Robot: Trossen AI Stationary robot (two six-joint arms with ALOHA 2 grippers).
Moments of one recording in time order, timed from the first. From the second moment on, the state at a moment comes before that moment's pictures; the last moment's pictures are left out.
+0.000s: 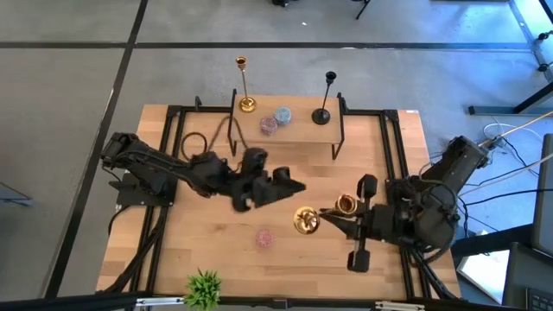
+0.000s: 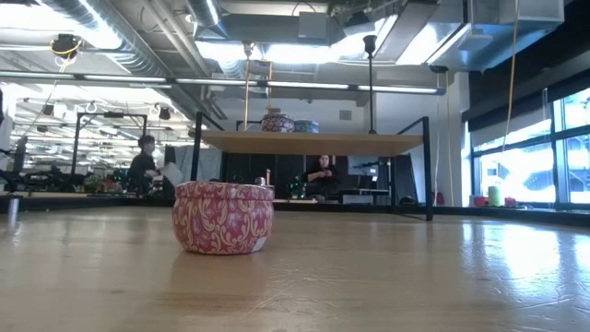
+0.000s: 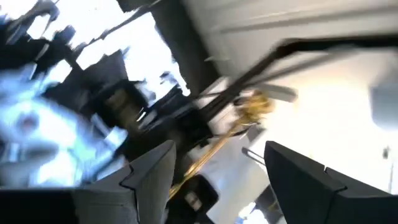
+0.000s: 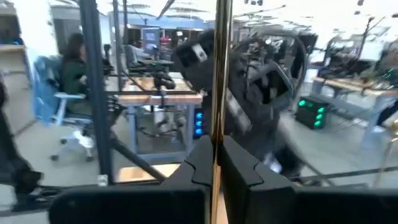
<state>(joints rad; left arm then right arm) -0.28 1.58 1.31 0.85 -0.05 -0.95 0.82 1.45 1.55 -0.03 1.01 -0.06</state>
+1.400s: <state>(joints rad) -0.34 1.58 1.31 0.34 -0.84 -0.12 0.38 1.47 1.55 -0.35 0.75 0.46</state>
